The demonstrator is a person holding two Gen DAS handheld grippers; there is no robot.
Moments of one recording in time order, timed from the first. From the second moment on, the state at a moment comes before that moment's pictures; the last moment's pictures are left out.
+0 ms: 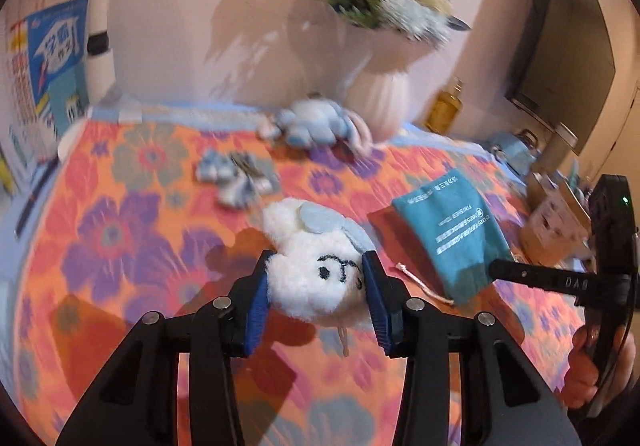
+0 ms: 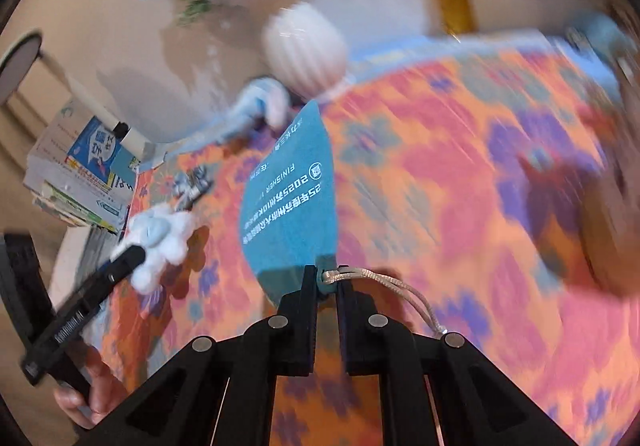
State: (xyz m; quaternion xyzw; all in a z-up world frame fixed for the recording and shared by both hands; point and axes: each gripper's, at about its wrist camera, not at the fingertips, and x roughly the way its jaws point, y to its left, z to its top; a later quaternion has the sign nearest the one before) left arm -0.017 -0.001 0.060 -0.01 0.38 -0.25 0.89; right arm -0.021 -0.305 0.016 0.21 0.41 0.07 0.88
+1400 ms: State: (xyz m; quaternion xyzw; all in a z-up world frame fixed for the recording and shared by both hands) left arm -0.076 -0.078 0.054 0.03 0.36 -0.29 0.89; right arm -0.089 -0.325 0.020 0.09 0.36 -0.06 0.93
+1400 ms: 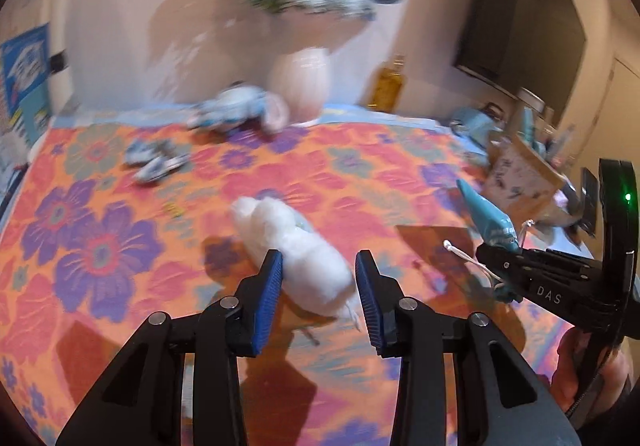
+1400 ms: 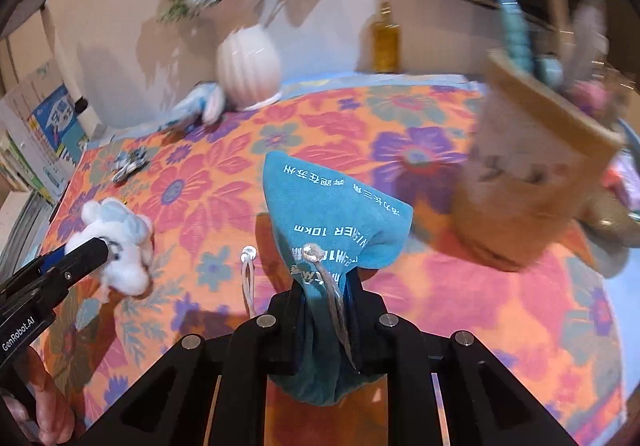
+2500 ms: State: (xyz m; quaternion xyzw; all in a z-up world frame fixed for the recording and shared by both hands) left arm -0.045 -0.143 0.038 0.01 0.46 -0.20 0.86; right arm -0.202 -0.431 0.035 0.11 0.35 -0.08 0.93
